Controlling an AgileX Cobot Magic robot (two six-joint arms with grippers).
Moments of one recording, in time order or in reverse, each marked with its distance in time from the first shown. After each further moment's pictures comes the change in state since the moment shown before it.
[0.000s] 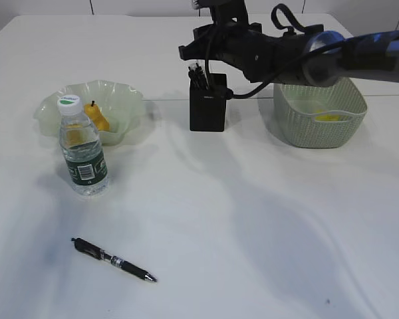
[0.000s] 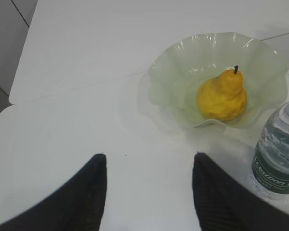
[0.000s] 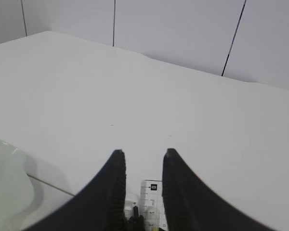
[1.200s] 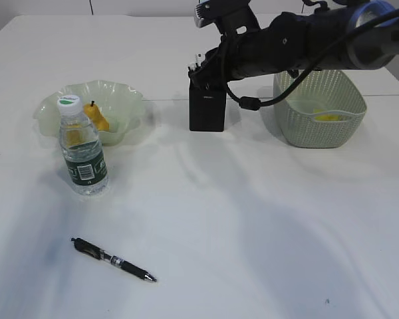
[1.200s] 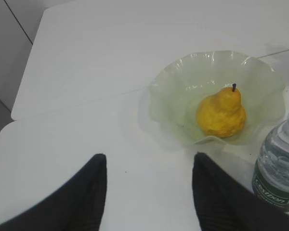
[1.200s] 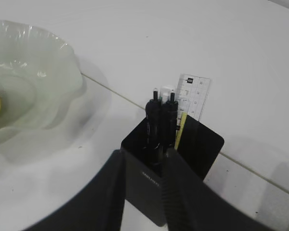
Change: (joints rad) left arm 0.000 0.000 0.000 0.000 -0.055 0.000; right arm 0.001 -0.213 0.222 -0.060 0.325 -0.028
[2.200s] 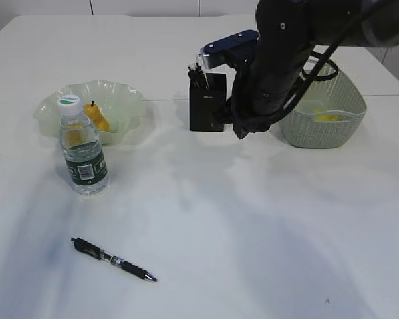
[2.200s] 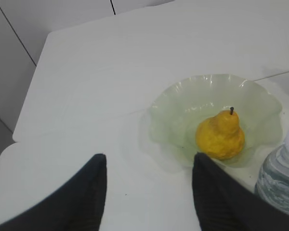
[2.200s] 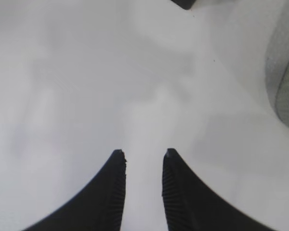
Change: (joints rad) left arm 0.000 0.000 0.000 0.000 -0.076 0.000; right arm 0.082 -0.110 0.021 -0.386 0.742 0.502
